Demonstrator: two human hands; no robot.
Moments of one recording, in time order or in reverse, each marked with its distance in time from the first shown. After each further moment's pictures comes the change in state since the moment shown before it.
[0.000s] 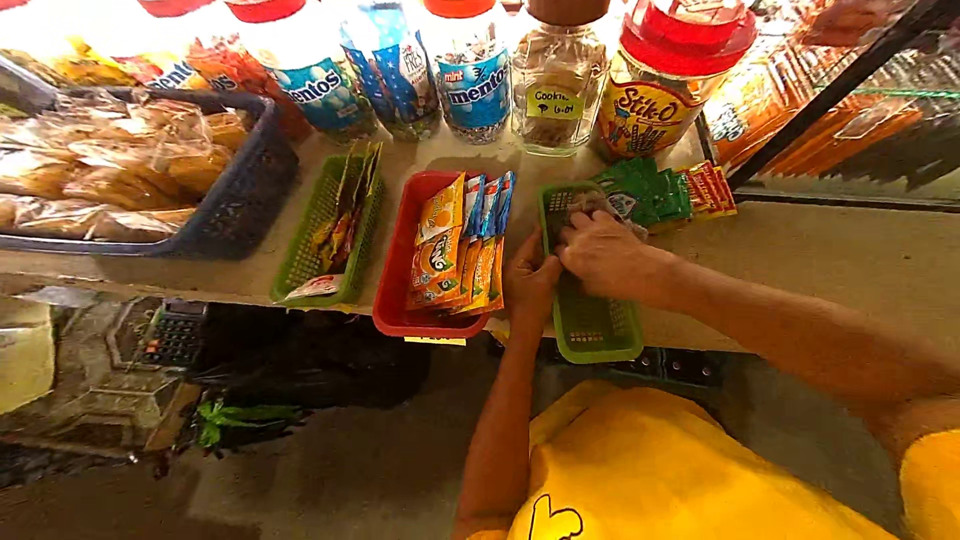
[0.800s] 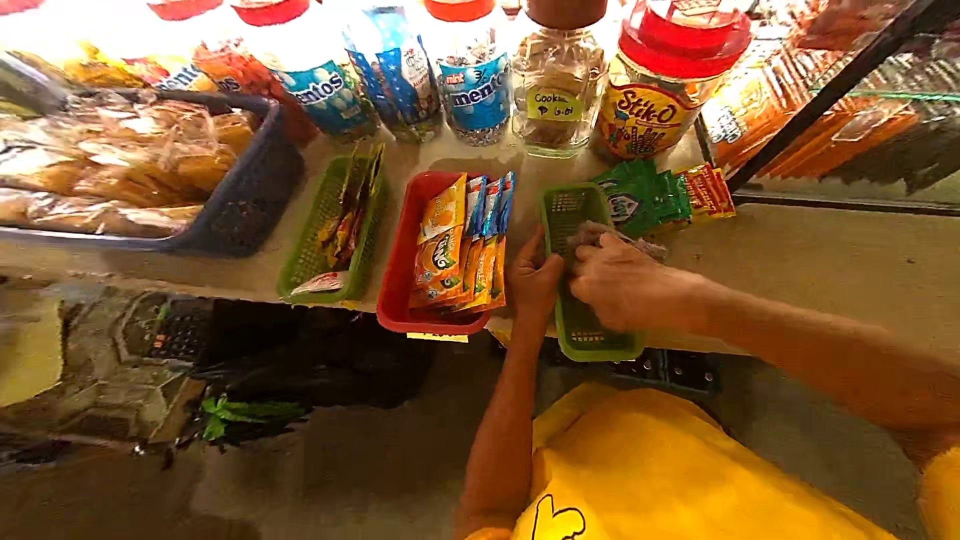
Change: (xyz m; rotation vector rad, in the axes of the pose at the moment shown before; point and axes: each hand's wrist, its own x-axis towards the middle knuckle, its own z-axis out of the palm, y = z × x) left_hand -0.001 0.000 0.003 -0.022 0.016 0.005; right_hand -0.023 -0.018 -0.021 -0.002 -0.339 -0.071
